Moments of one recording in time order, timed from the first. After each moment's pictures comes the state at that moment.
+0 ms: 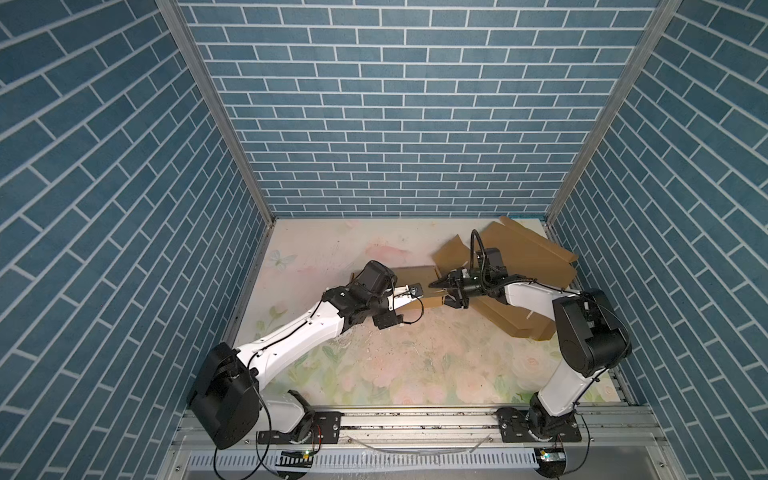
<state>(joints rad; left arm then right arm) -0.72 1.35 0.97 -0.46 0.03 0.66 0.38 1.73 0.95 -0.05 -1.04 1.31</state>
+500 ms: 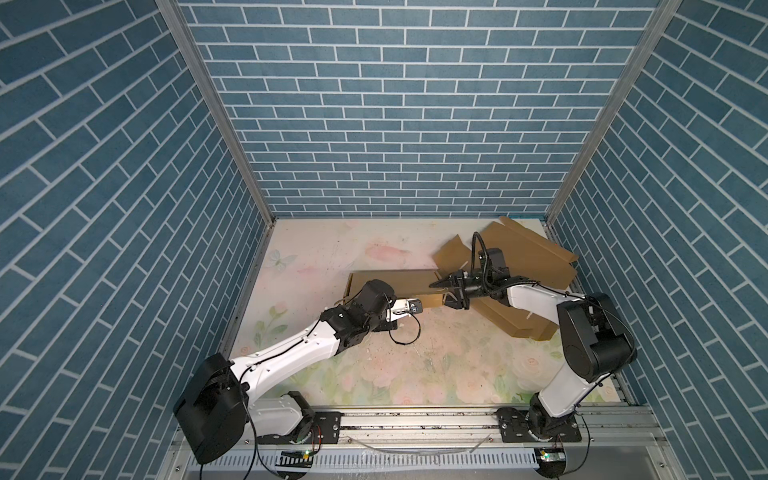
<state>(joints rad) -0.80 1.26 0.78 -0.22 -0.22 0.84 0.38 1.69 0.92 -0.02 -1.09 1.44</state>
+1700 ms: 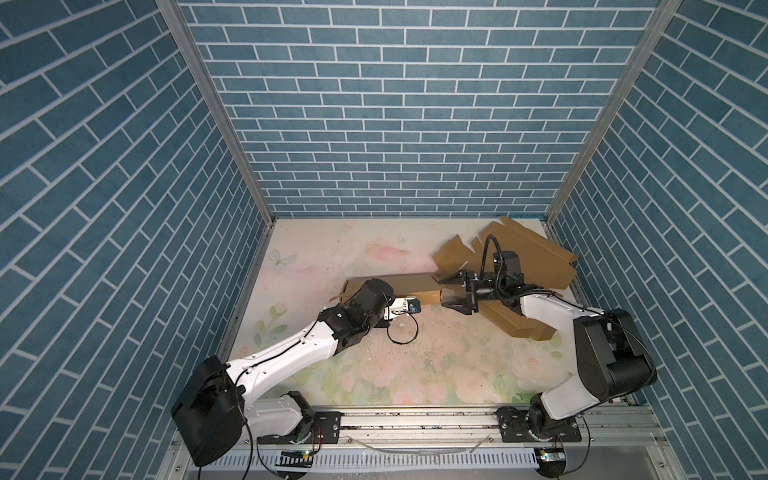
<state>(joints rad) -0.78 1.24 0.84 -0.31 -0.27 0.89 0.28 1.54 0.82 0.03 -1.17 1.48</state>
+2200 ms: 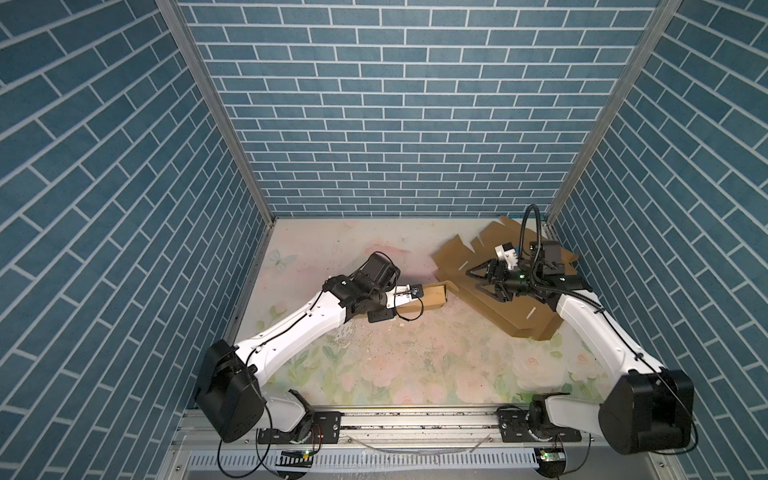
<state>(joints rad) -0.70 1.42 1.16 -0.76 0.05 0.73 0.16 1.21 0.95 -0.51 -0.86 0.66</state>
